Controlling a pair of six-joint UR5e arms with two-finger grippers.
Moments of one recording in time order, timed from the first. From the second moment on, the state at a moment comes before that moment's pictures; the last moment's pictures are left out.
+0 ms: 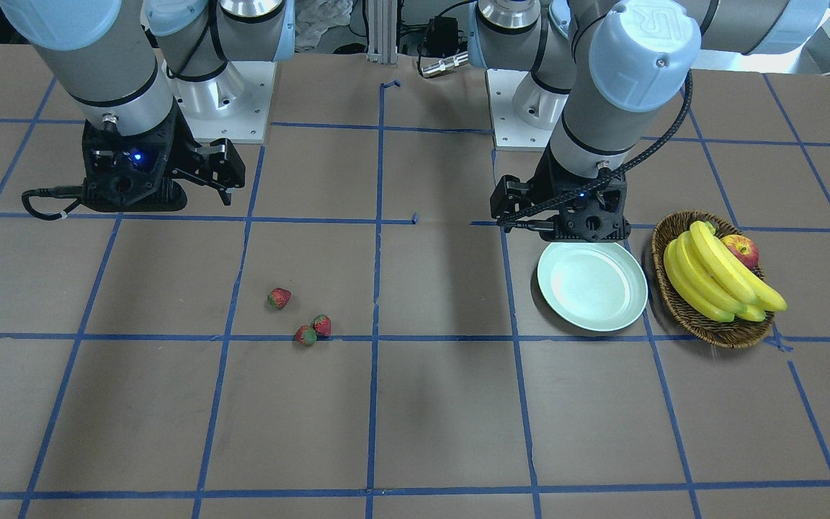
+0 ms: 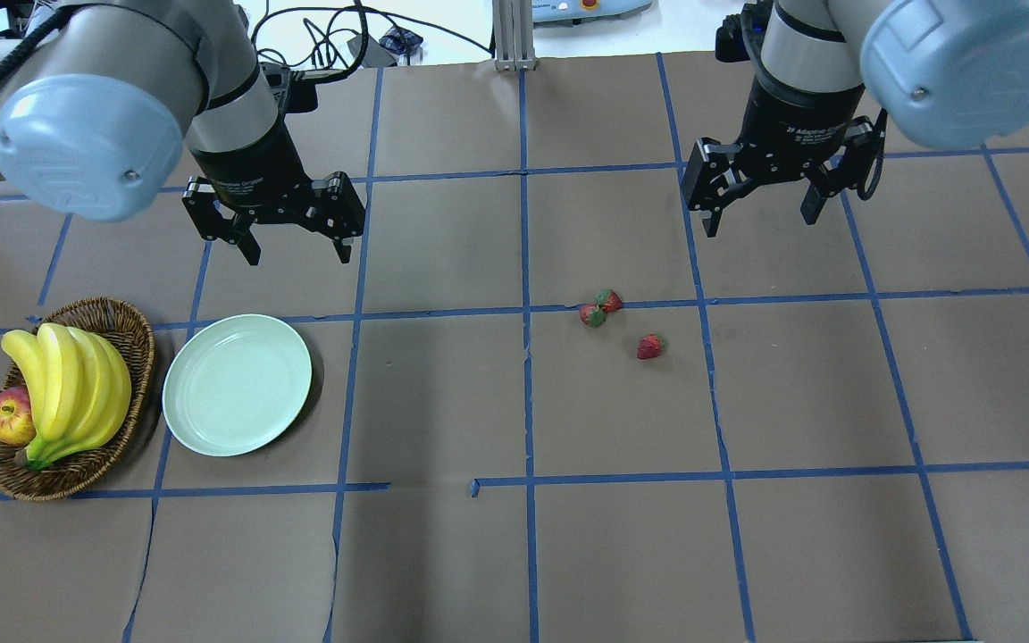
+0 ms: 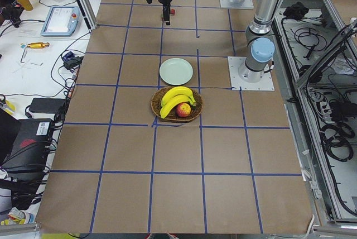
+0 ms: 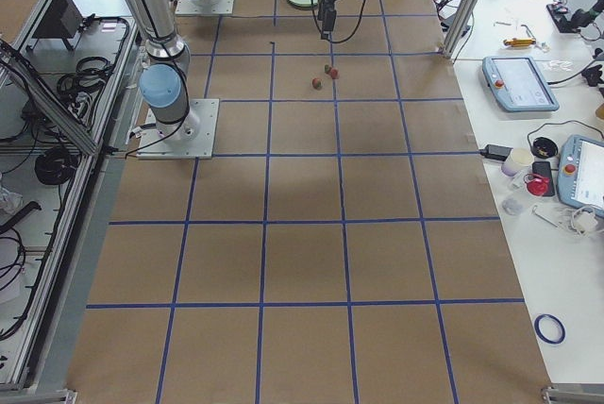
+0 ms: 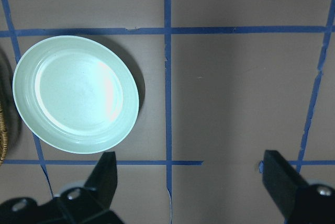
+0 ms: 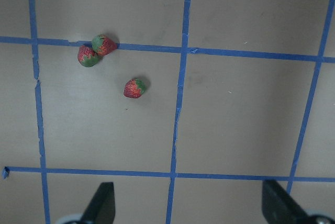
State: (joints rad) left arm -1.63 -1.69 -1.61 -1.54 1.59 -0.06; right arm 1.62 -1.49 1.54 -1.51 -1.61 -0.02
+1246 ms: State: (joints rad) left arm -1.63 -1.68 -1.61 -1.54 1.59 -0.06; right arm 1.62 -1.48 1.54 -1.51 -1.60 -0.02
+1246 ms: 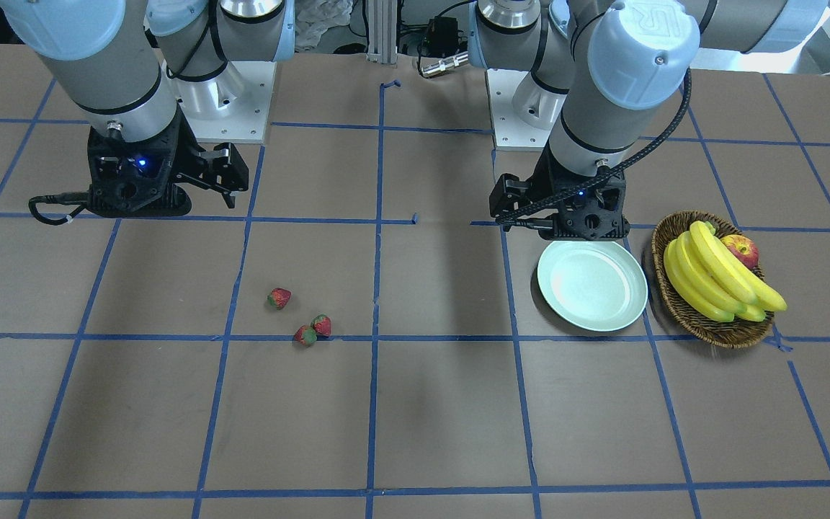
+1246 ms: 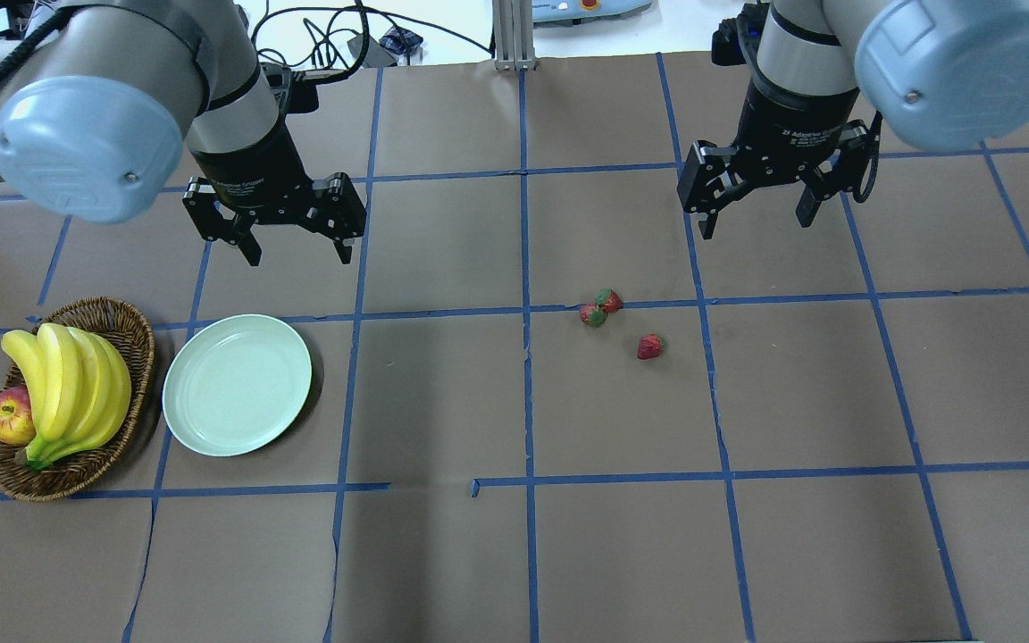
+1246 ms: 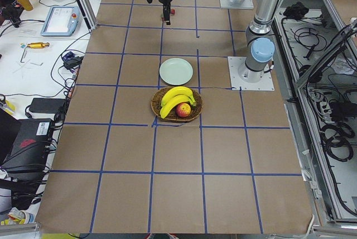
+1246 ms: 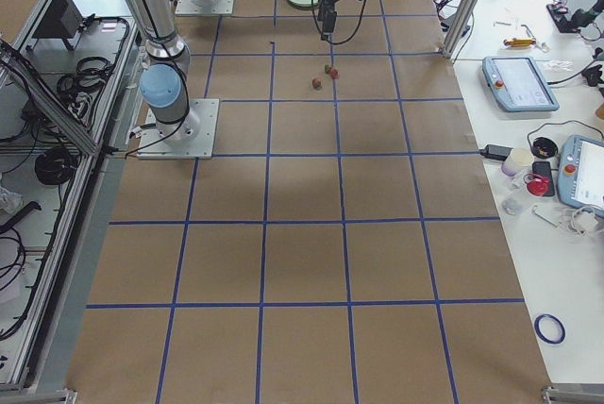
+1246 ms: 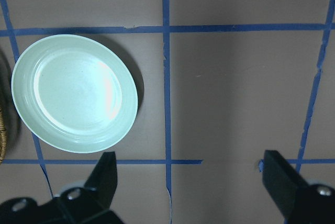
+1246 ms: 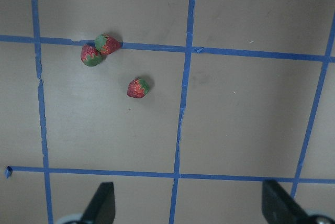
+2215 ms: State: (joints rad) left arm -1.63 -1.69 -1.61 -1.54 1.59 -0.06; right arm 1.64 -1.46 1.55 -1.52 -1.58 -0.02
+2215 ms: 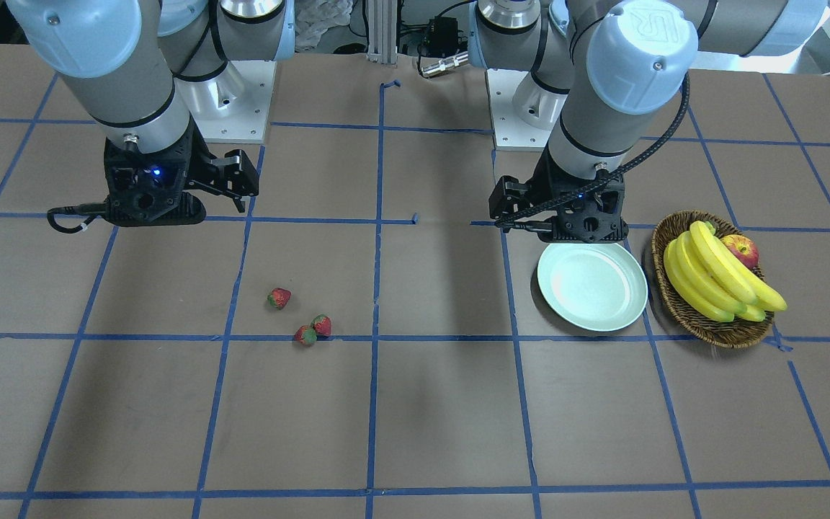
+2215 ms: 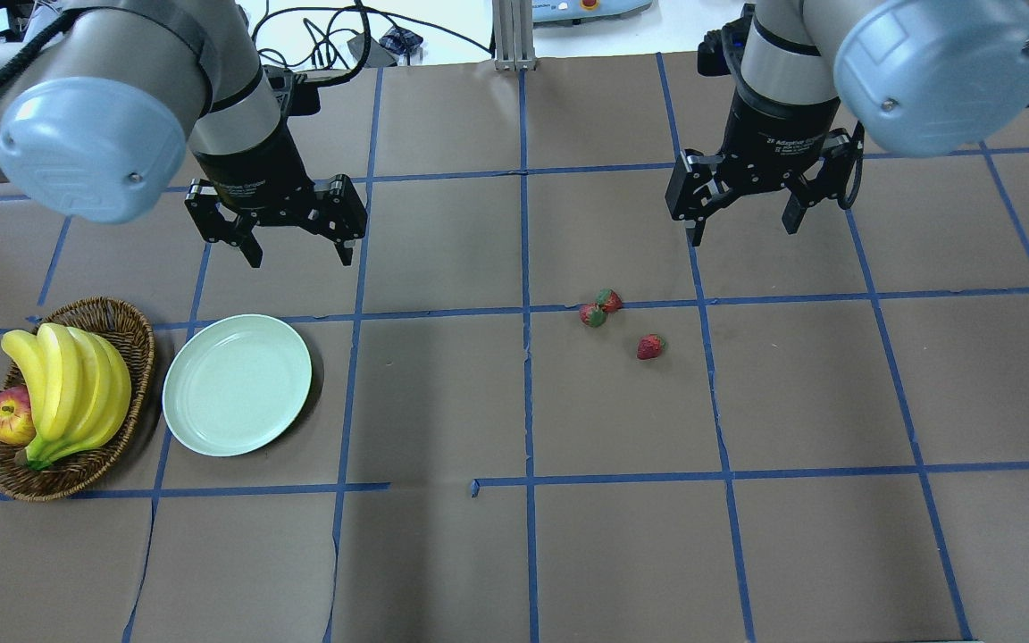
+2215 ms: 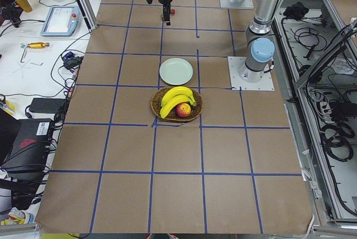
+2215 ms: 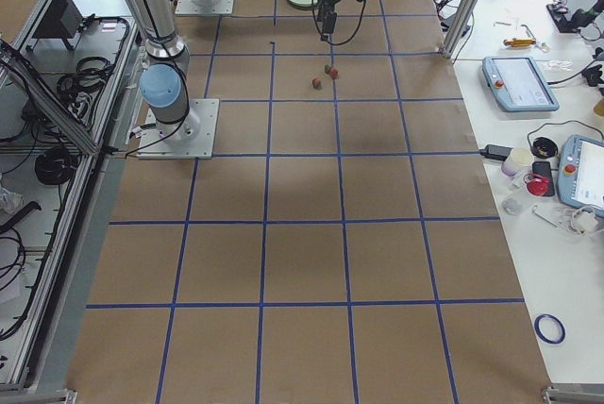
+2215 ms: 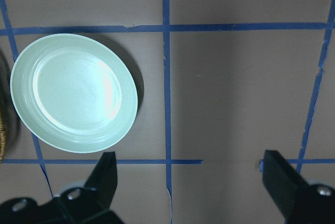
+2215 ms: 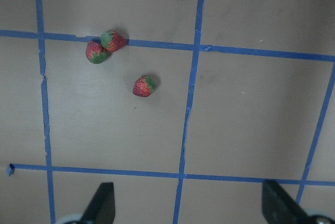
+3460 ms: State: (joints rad) left arm -1.64 -1.69 -1.63 -1.54 1.59 -0.07; right arm 1.70 -1.28 1.91 -2.09 -1.54 -0.04
